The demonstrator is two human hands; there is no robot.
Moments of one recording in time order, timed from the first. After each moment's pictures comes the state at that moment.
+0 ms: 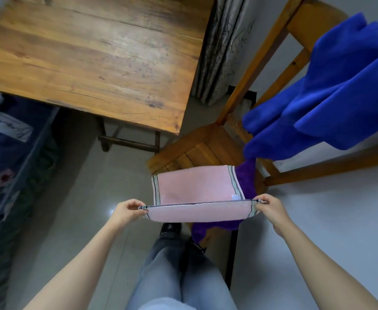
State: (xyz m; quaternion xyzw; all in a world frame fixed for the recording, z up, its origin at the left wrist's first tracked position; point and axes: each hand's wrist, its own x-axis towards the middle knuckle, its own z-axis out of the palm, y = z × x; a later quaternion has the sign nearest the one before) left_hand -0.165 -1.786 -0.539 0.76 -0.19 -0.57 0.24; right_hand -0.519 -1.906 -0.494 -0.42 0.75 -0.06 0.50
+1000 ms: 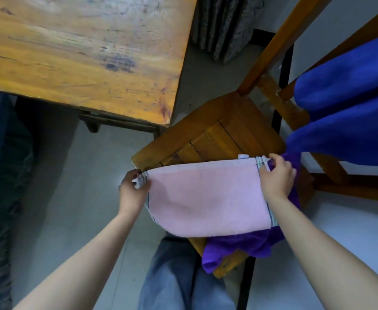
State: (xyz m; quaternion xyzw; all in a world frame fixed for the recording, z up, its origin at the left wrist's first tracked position) left_hand -0.181 -1.895 -0.685 0.88 -0.21 -0.37 0.22; right_hand -0.455 -2.006 -0.664 -0.52 0.81 -0.08 0.26
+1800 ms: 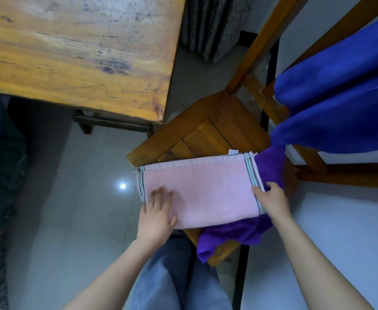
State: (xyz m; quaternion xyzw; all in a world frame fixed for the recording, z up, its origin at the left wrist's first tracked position) left_hand -0.241 -1.843 -0.668 0.70 -0.58 -0.37 -0.20; right_hand -0.488 -1.960 -0.633 -0.40 0.82 0.08 0.40
